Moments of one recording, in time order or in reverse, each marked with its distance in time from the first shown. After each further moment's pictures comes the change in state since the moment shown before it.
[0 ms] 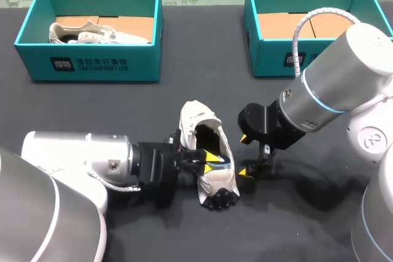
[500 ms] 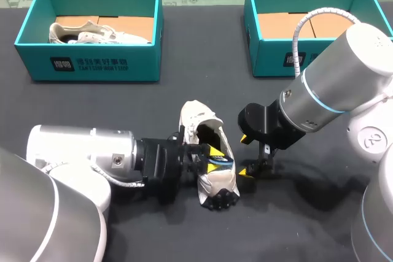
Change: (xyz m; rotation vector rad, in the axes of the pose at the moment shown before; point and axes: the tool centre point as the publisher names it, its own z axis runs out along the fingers) left arm -0.008 -0.002 0.008 0.028 0.008 -0.036; right arm 0.000 0.000 0.000 0.000 0.000 0.000
